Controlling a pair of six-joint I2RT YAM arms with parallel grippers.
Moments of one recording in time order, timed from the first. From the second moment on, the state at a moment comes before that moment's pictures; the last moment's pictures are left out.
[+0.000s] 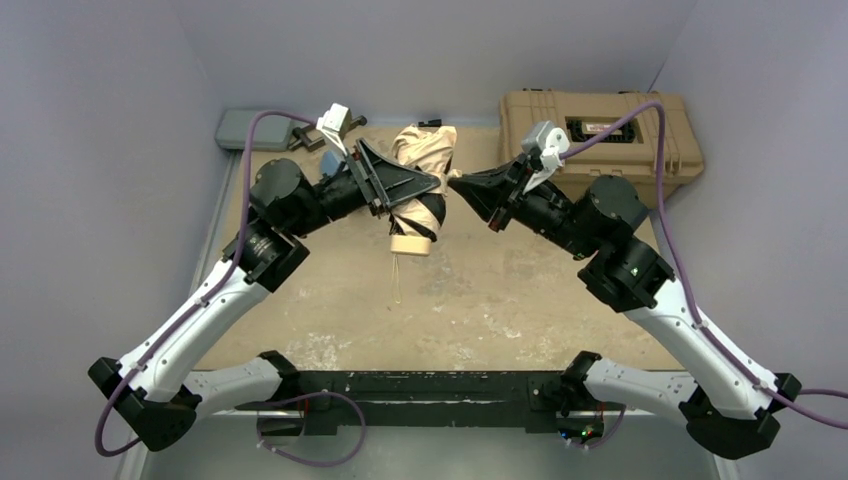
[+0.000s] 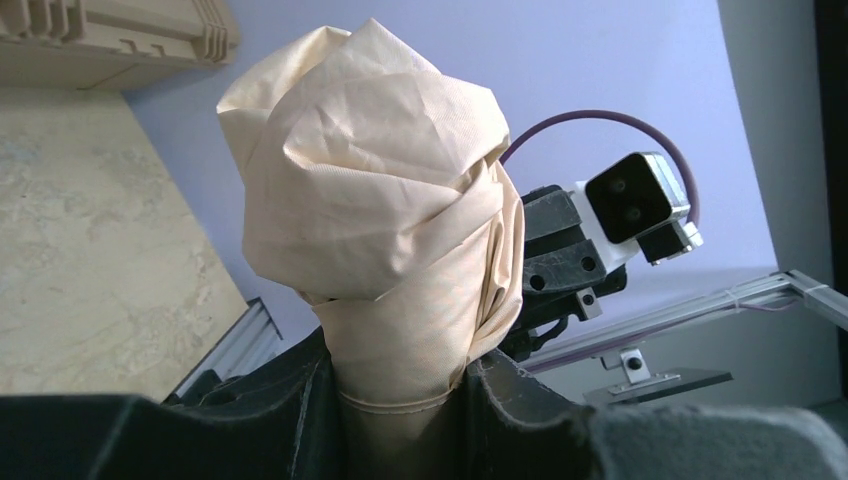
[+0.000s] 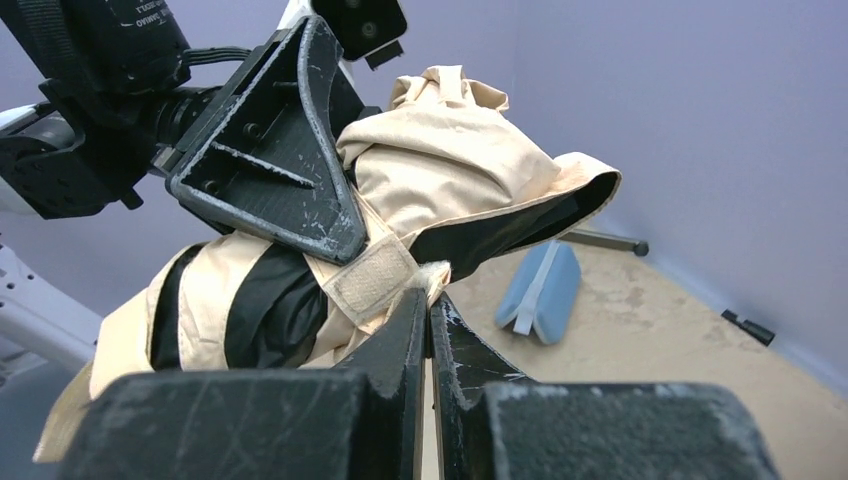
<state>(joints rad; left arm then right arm) -0.67 1.07 1.23 0.01 0.42 -1.25 0.79 0.99 1.30 -0.16 -0.19 0.11</state>
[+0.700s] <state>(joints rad) -0.66 1.04 1.17 0.29 0.44 -1.42 0.79 1.02 1.29 -0.30 -0.06 0.03</state>
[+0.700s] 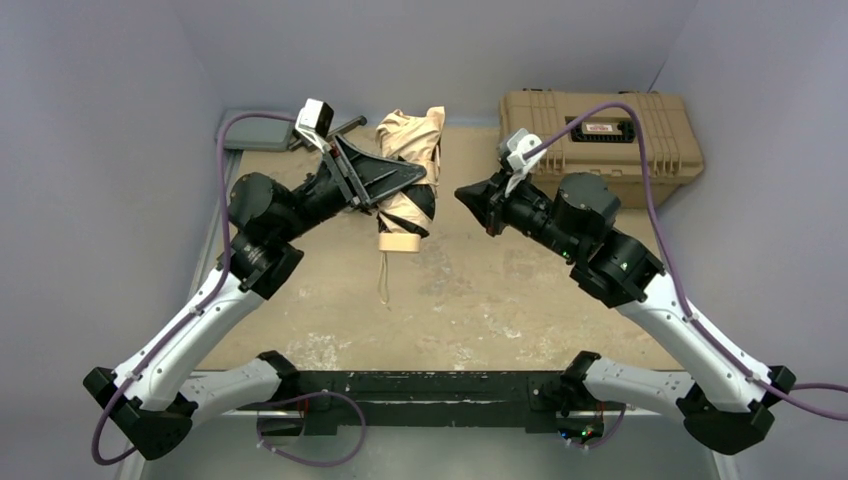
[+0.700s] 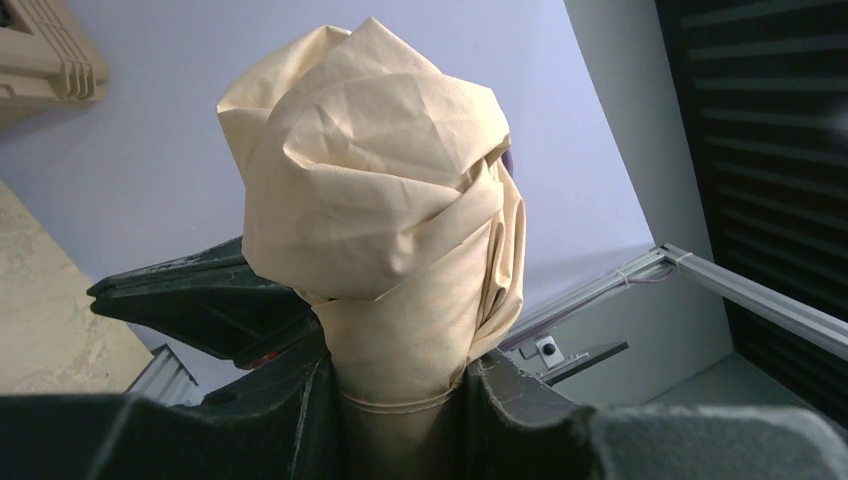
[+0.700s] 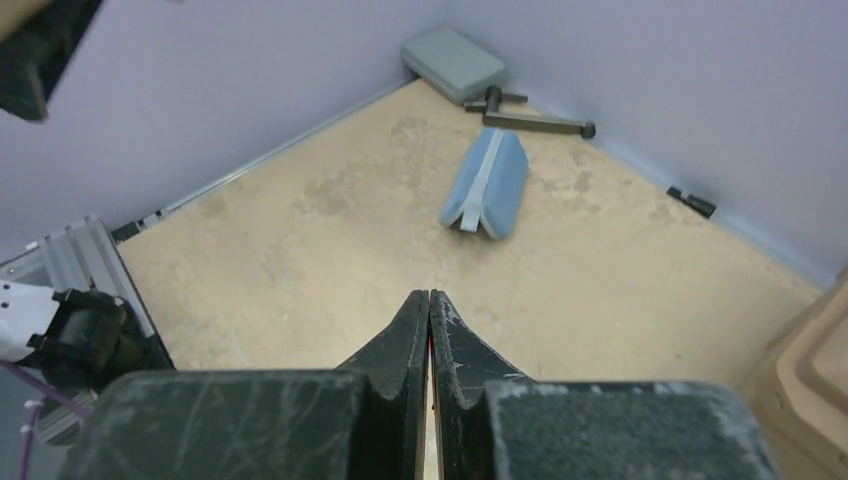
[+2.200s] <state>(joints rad) -0.65 1.09 1.22 0.30 0.30 -1.32 0.79 1.13 1.40 0.19 -0.10 0.26</state>
